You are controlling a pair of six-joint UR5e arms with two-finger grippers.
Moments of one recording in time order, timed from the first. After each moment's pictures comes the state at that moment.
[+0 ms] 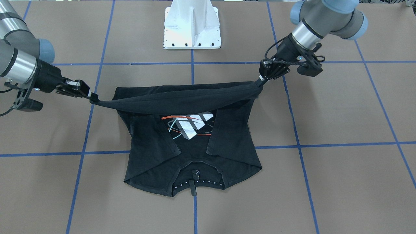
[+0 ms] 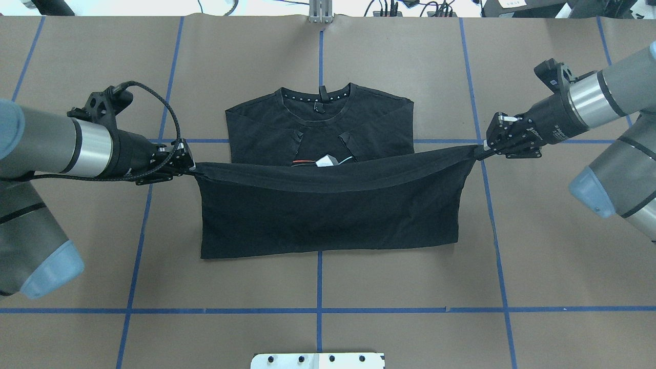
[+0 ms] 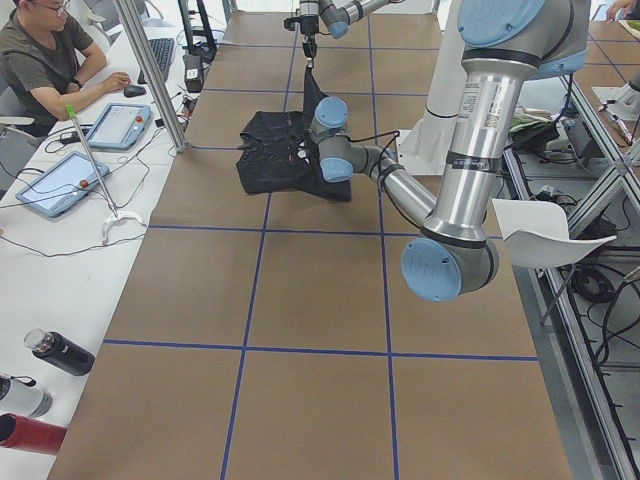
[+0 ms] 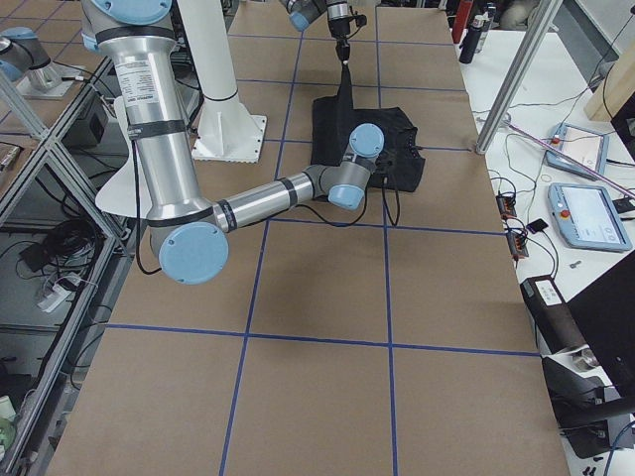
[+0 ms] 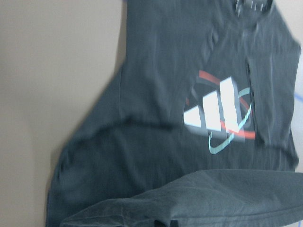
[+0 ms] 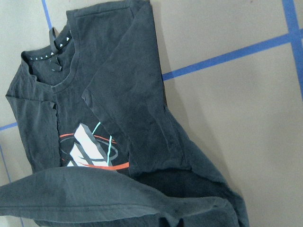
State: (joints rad) left arm -0.74 -1.81 -1.90 -2.28 -2.04 -1.61; right arm 1.00 -1.34 1.65 -0.70 2.54 1.50
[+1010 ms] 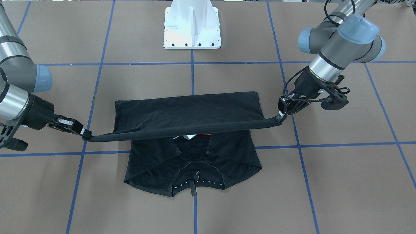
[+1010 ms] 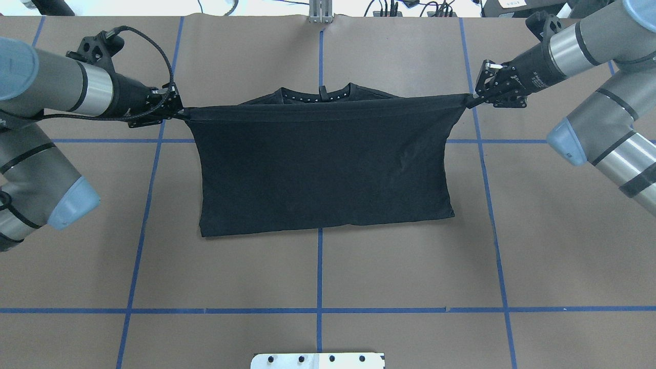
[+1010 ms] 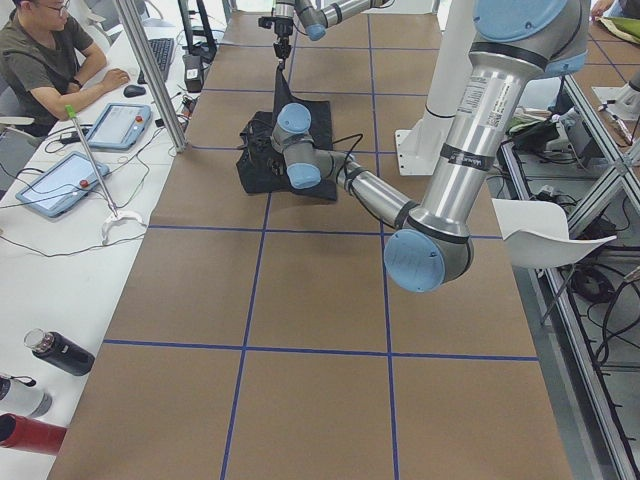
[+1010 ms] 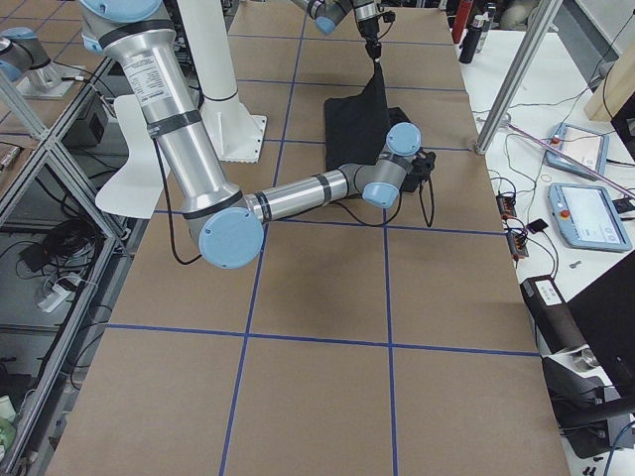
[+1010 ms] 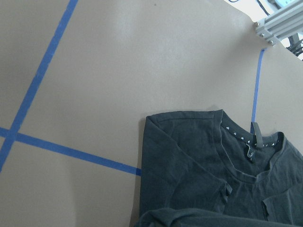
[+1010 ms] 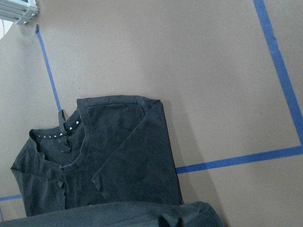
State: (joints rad) left arm -0.87 -1.93 -1.69 -2.28 -2.04 -1.52; right arm 1.06 -1.15 1.42 -0.71 2.48 1.49
